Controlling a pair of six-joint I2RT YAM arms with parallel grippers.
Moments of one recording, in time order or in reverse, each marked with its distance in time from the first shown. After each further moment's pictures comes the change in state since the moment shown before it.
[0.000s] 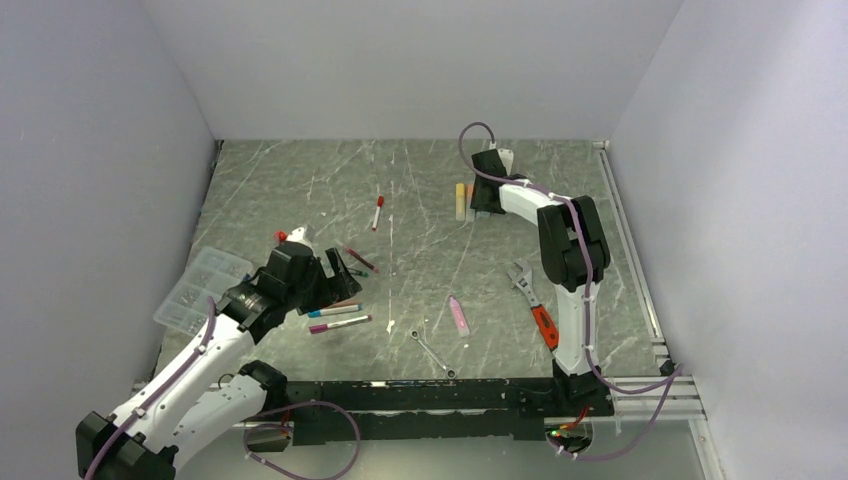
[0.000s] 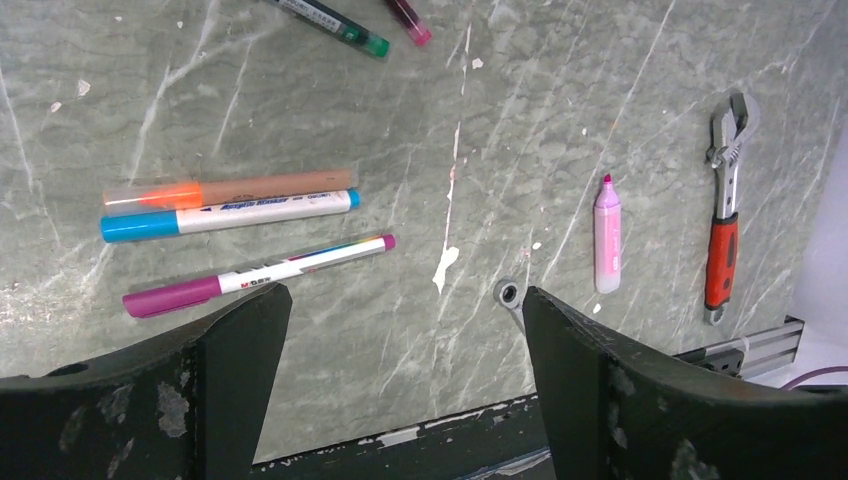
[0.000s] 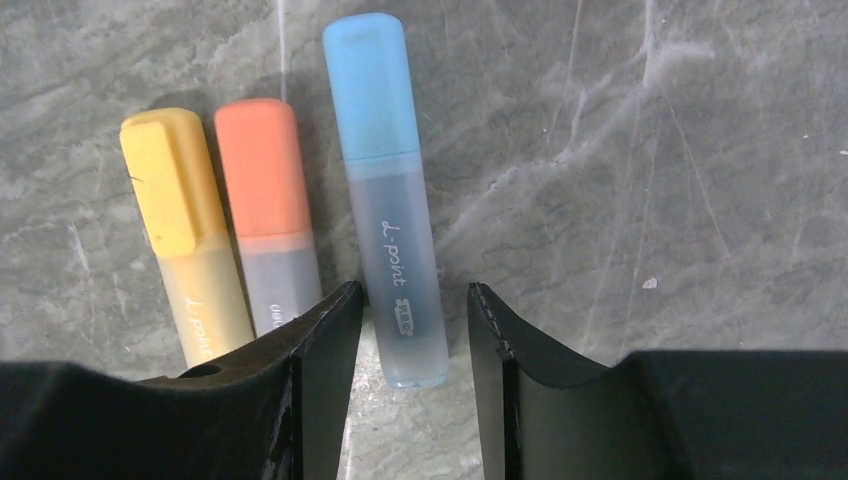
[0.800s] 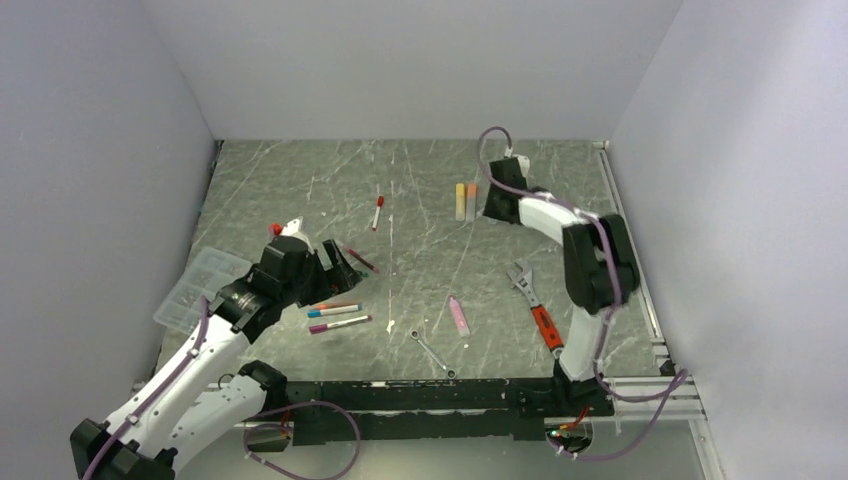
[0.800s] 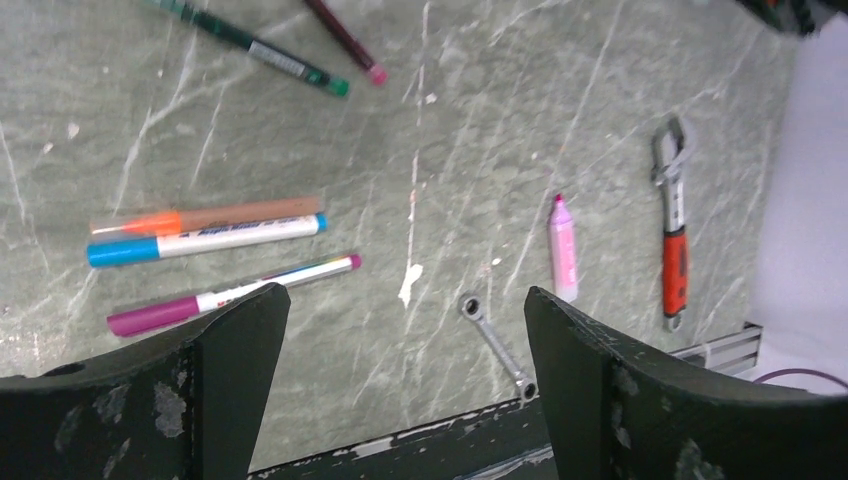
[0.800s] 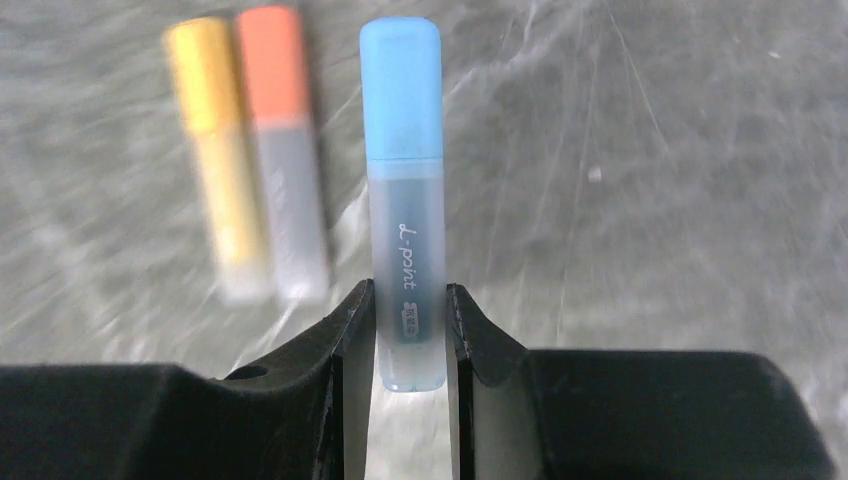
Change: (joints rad) left arm 0.000 -0.016 0.040 0.002 0.002 -0.004; right arm -0.027 -0.168 -0.193 0.064 -0.082 0.006
